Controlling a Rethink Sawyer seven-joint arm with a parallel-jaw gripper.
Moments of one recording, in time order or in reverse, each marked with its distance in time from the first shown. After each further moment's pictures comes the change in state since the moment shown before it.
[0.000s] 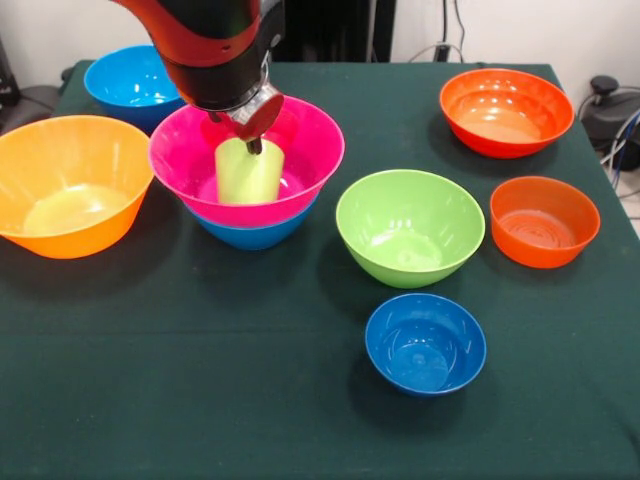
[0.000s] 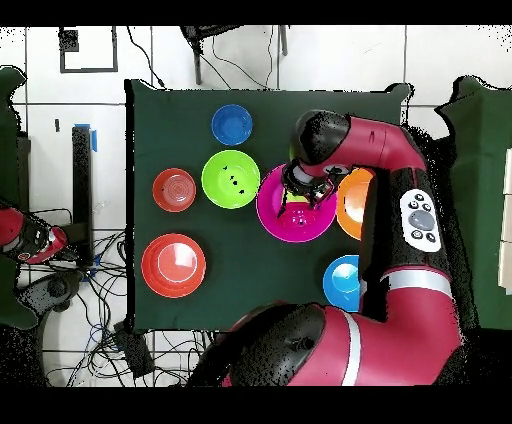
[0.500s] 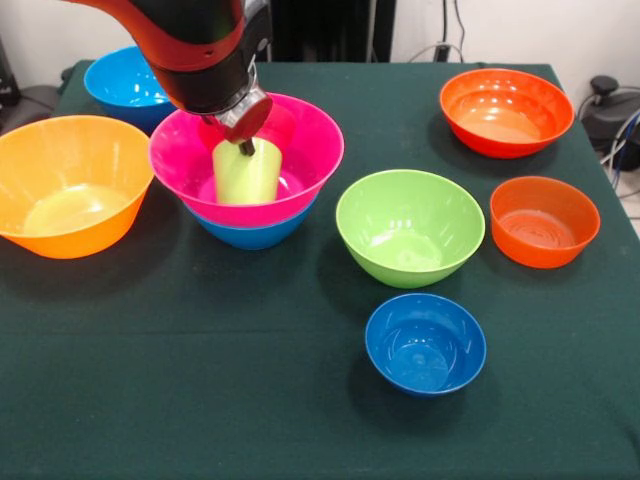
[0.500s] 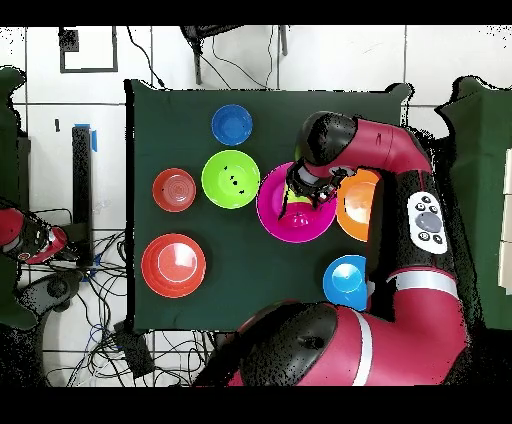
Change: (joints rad) arm -0.024 0.008 0.013 -0.001 -0.001 0.001 0.000
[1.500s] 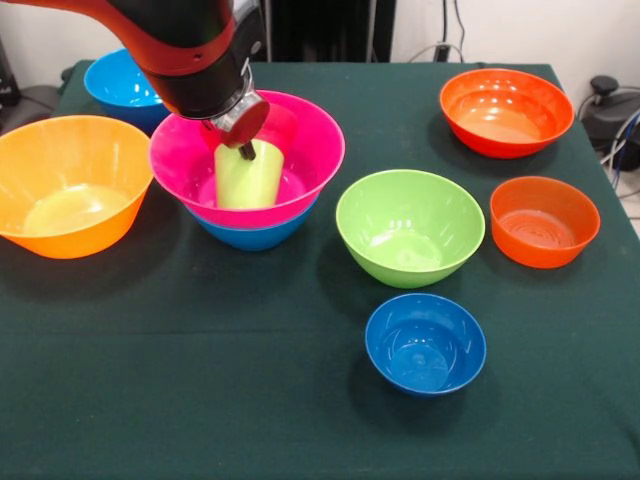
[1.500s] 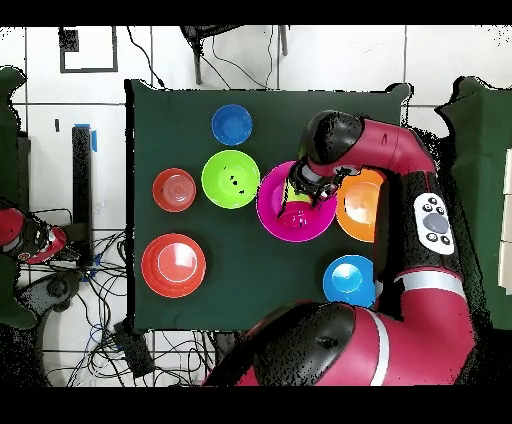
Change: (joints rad) arm -0.034 0.005 0.042 0.000 0.000 0.001 0.000
